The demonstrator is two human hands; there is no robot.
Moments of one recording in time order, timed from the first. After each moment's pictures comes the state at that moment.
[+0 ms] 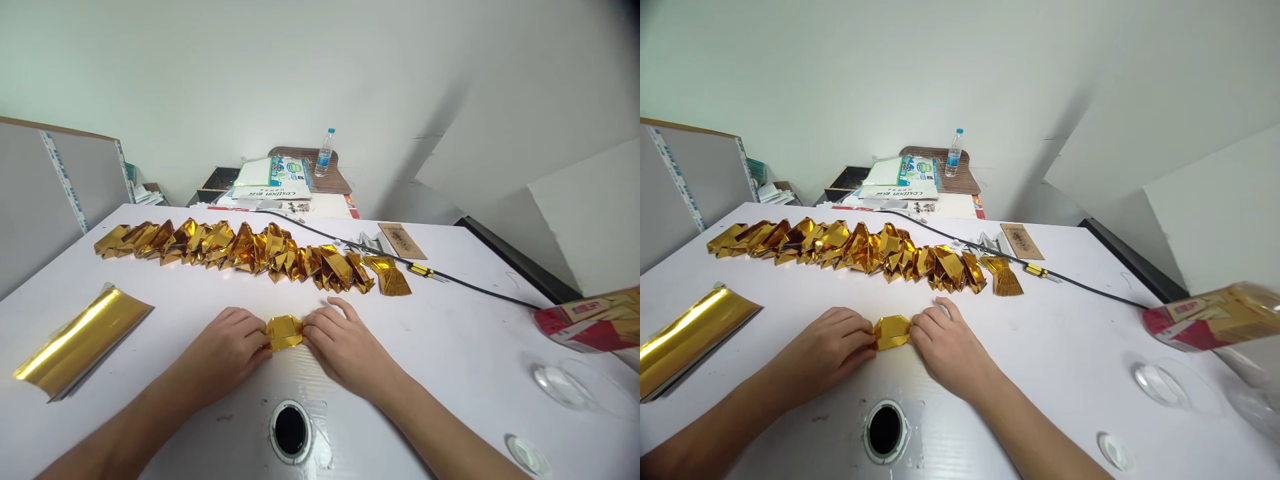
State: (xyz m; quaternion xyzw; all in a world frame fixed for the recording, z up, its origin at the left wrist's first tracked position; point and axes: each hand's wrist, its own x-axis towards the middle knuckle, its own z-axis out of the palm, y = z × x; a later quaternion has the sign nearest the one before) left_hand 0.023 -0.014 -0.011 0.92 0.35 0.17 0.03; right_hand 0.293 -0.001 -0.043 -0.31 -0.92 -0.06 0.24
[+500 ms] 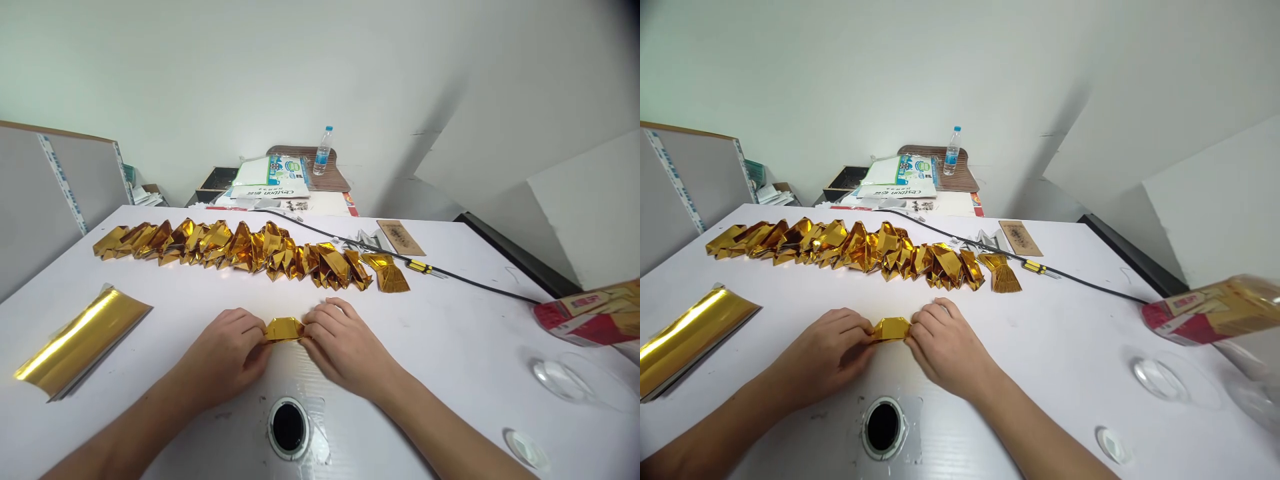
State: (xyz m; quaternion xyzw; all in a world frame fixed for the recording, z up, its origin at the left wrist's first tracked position) left_hand 0.029 -0.021 -0.011 0.89 0.40 0.20 0.07; right_hand 0.292 -0.003 -0.037 -0.33 -0.91 -0.01 0.27
